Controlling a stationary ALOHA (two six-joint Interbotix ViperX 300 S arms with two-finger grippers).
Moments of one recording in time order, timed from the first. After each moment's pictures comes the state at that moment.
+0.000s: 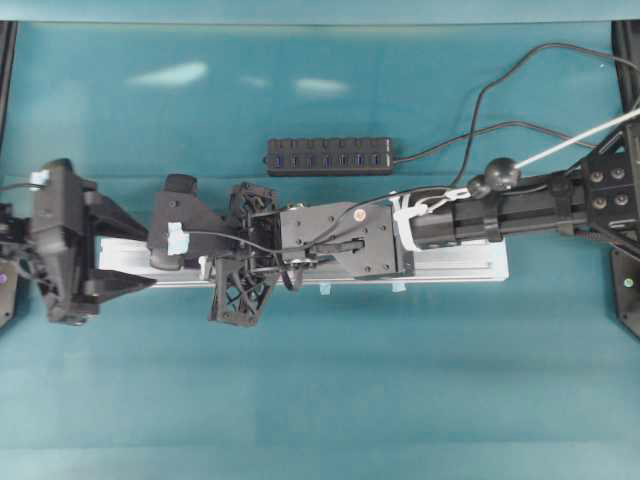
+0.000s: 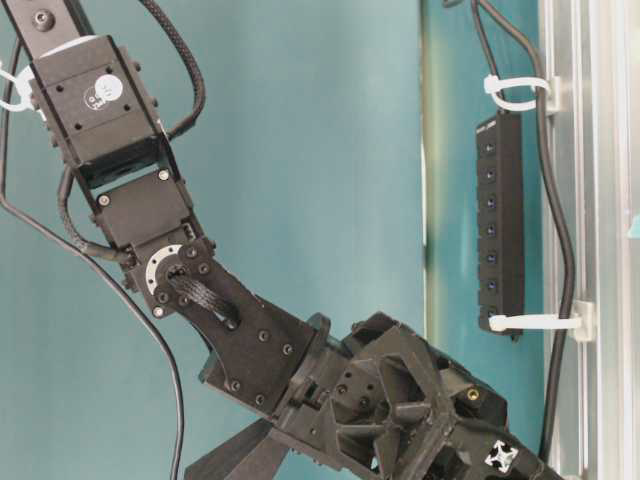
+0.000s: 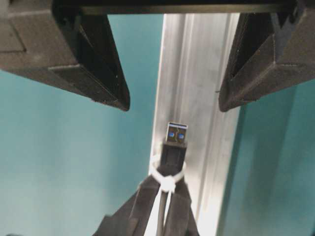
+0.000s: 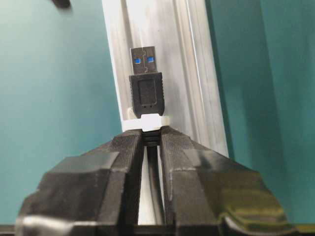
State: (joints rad) left arm 0.05 -0.52 1.26 0.01 -0.10 -0.12; right arm 0.00 0.54 -0.13 -0.13 0.56 0.23
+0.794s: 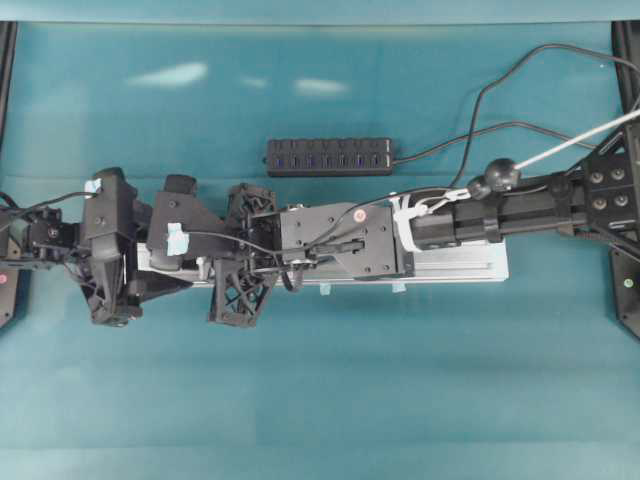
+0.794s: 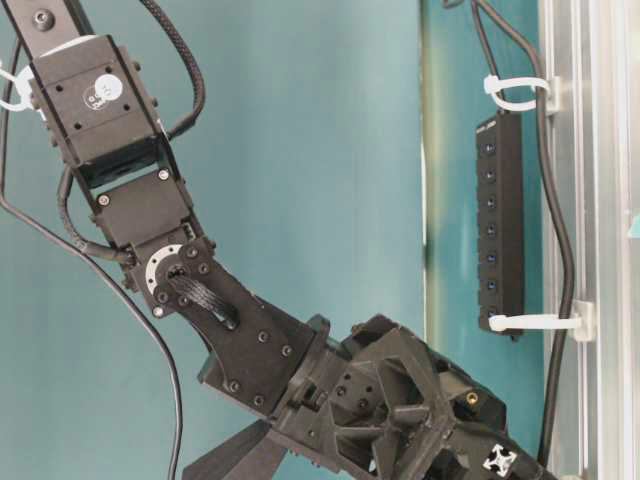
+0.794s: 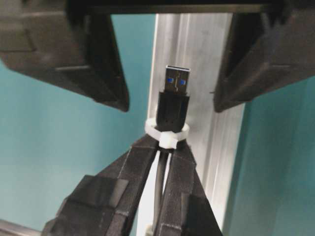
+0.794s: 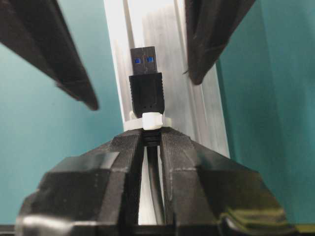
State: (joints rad) left arm 0.05 -0.29 1.19 0.01 -0.27 -0.11; right arm 0.00 0.54 -0.13 -0.13 0.55 0.23
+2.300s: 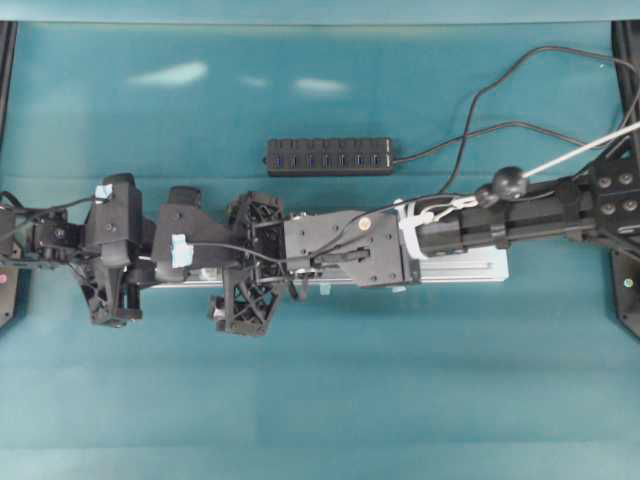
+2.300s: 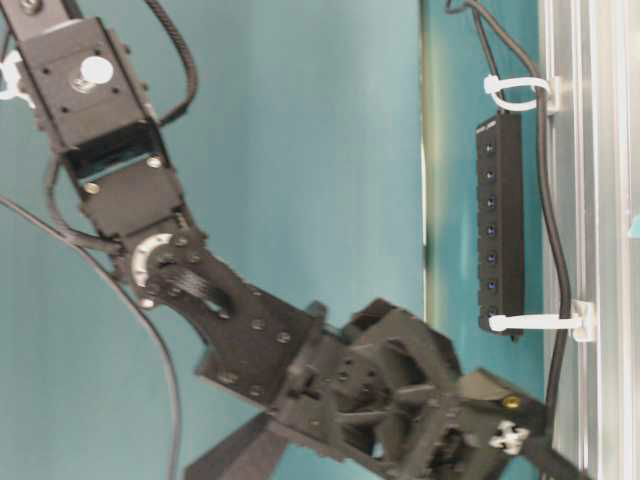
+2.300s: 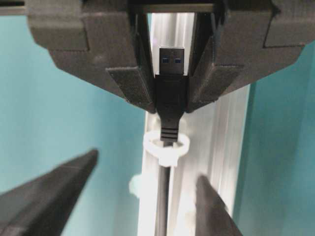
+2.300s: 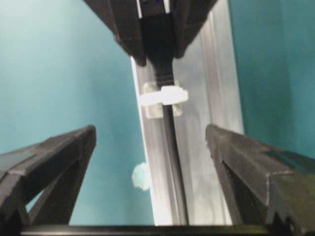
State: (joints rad) left arm 0.05 -0.31 1.18 0.01 -0.17 -0.07; right arm 0.02 0.51 -0.11 -0.13 0.61 0.23
